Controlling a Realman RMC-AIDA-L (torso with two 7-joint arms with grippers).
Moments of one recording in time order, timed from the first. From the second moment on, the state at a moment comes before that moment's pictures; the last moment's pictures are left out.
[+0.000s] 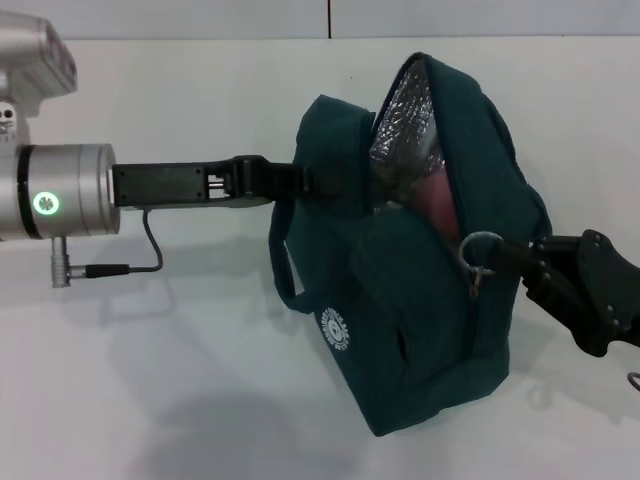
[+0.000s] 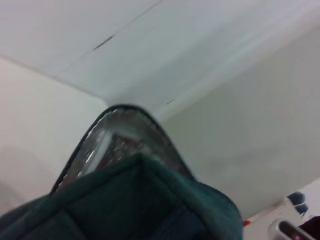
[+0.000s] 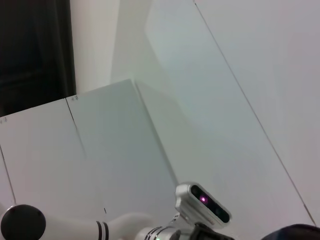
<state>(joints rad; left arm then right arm) -0.64 -2.06 0.70 0.57 1.90 1.75 -2.10 0.44 2.02 -1.01 -0.17 -1.36 -1.89 1.00</state>
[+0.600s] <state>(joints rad) -0.55 -2.07 0.69 0.57 1.71 1.82 -1.91 0.46 2.02 -1.00 -0.18 -1.31 -1.89 1.00</state>
